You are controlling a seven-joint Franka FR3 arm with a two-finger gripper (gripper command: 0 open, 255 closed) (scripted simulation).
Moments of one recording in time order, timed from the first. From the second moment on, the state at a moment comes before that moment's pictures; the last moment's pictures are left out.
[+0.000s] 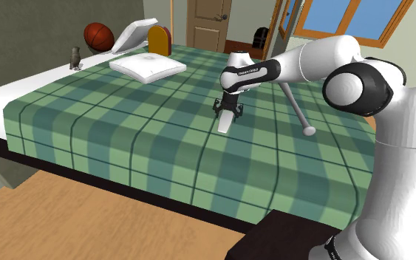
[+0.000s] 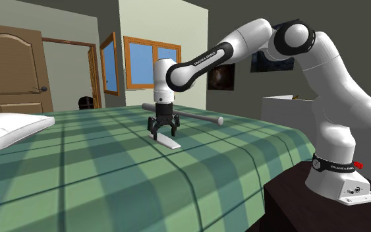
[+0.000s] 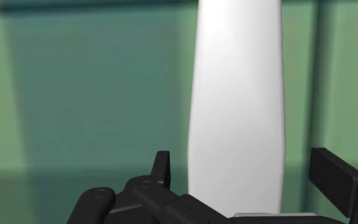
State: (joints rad) arm -0.19 0.51 0.05 -1.59 -0.03 2.11 0.79
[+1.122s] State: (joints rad) arm -0.19 0.52 0.05 -1.61 -0.03 2.14 0.80
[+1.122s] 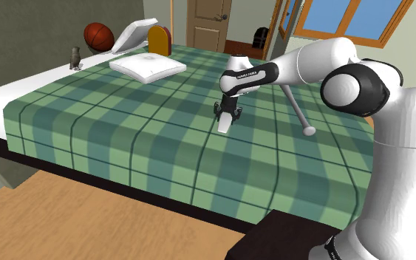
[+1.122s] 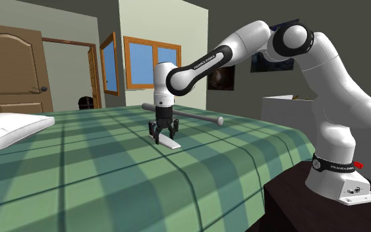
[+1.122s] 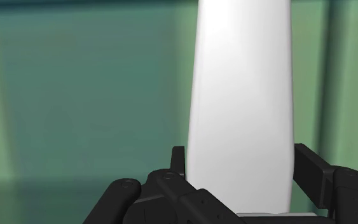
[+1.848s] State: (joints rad) arm -0.19 0.48 0.05 -1.56 -0.03 2.05 0.80
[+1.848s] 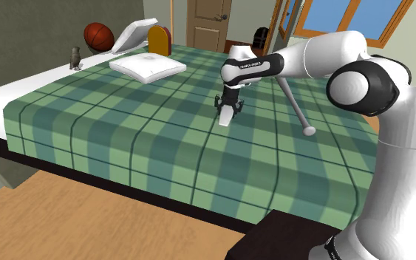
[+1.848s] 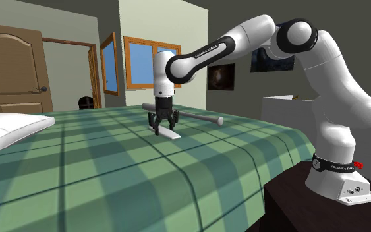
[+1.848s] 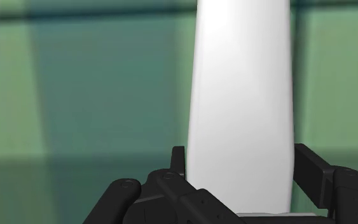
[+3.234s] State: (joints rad) arm -0.20 0.39 0.05 -1.44 -0.02 1.83 0.77
